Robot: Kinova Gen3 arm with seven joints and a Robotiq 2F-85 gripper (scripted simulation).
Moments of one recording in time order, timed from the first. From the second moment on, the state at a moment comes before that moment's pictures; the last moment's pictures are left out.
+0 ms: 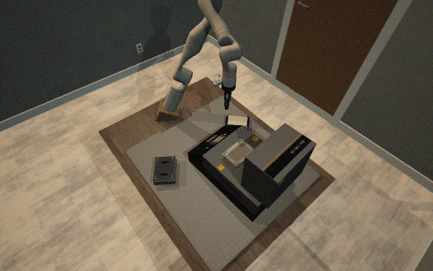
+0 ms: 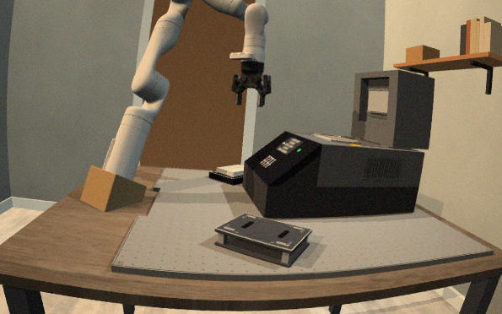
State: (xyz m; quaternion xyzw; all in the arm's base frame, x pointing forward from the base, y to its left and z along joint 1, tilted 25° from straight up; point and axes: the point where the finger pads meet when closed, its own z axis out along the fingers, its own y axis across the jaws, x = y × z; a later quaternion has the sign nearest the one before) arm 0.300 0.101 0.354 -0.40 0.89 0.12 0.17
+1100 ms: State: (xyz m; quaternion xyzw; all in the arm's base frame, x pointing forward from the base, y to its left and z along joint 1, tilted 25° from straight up) arm 0.280 0.194 0.373 -0.40 0.89 0.12 0.17
